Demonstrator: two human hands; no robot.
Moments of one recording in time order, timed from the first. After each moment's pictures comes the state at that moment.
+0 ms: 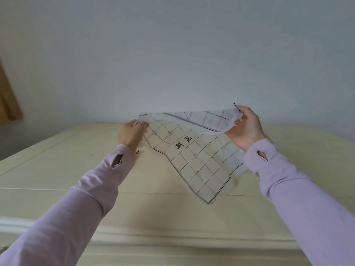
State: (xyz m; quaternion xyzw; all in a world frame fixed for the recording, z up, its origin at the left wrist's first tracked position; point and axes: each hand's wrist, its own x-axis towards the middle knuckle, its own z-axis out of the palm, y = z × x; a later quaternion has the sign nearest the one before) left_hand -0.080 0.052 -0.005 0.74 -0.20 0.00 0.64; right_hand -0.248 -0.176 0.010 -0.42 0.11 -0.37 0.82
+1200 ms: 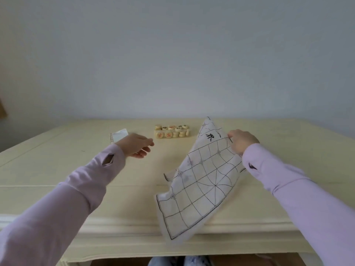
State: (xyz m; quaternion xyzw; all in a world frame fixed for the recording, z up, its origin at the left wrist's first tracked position) left_hand -0.079 0.048 -0.030 0.82 -0.29 -0.21 0.44; right_hand -0.291 -0.170 -0.019 -0.89 0.43 -0.10 0.08
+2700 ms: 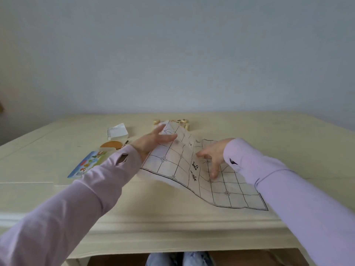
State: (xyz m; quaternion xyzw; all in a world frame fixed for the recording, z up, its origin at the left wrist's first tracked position) left_hand -0.131 0.024 -0.034 0.64 -0.25 -0.40 0.60; right_hand -0.262 -0.139 -0.027 -0.95 0.20 0.24 -0.02
